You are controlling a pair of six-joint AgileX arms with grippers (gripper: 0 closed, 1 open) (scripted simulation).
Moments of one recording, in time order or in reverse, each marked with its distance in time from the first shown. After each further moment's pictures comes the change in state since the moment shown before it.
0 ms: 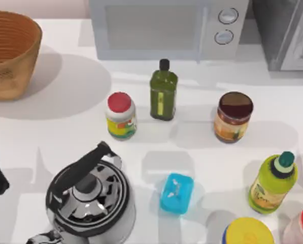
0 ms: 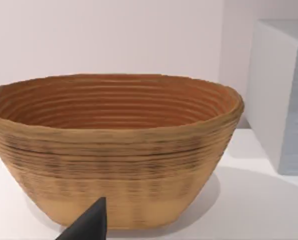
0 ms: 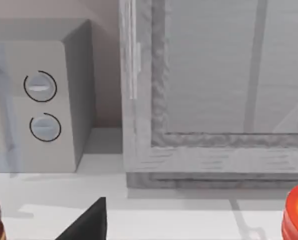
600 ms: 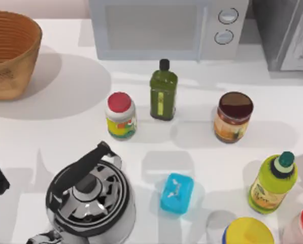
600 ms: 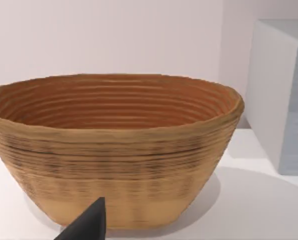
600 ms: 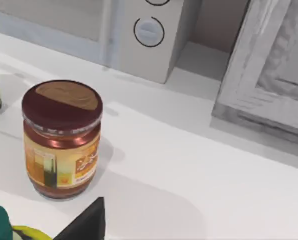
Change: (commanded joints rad) left arm 0.000 0.000 0.000 0.000 0.000 0.000; right arm 0.017 0.325 0.232 -0.191 -0.237 -0.237
